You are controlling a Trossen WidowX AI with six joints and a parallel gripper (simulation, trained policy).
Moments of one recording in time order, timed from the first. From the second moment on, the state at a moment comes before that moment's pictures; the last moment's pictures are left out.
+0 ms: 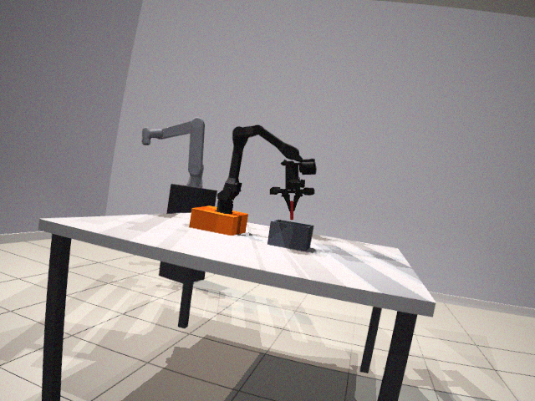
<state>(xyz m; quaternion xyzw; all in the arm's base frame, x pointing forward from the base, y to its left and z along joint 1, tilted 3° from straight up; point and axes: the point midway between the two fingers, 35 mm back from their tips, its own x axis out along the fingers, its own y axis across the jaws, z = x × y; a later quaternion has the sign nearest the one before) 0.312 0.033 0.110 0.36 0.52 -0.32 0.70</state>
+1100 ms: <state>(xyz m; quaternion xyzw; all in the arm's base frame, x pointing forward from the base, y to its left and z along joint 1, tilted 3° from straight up) 0.363 -0.004 0.048 0.35 0.56 -0.34 0.67</state>
